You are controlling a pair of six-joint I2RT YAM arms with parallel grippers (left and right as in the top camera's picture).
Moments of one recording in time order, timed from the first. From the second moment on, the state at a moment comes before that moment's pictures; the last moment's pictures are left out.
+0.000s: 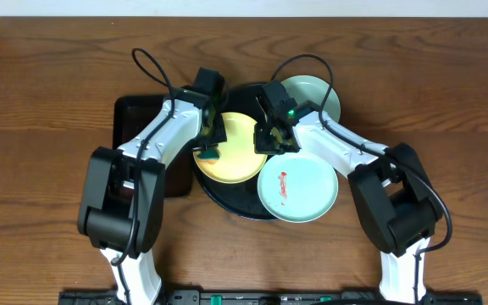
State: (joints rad) left arm -0.30 1.96 1.33 -0.79 -0.04 -0.51; right arm 0.57 2.09 1.42 -0.61 -0.13 0.57
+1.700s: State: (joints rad) left arm -0.30 2.05 1.38 -0.67 0.17 -0.24; right arm 0.57 2.09 1.42 -0.62 -0.14 0.57
